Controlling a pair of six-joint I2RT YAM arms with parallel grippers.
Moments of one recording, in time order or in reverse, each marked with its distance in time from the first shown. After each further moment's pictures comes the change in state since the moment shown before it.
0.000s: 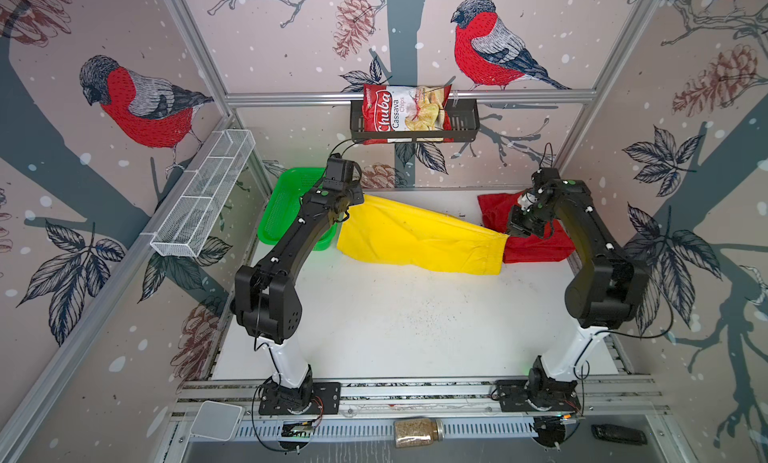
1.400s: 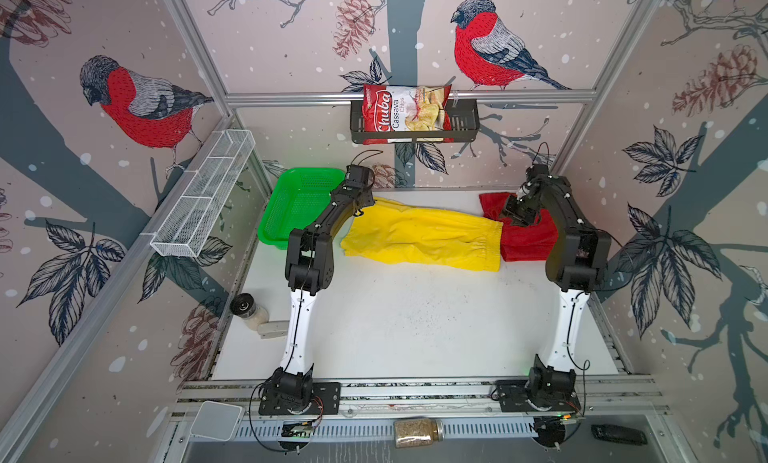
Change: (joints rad) left arm 0.018 0.565 0.423 0.026 -0.024 -0.001; right arm -0.047 0.412 0.365 0.147 0.013 0.055
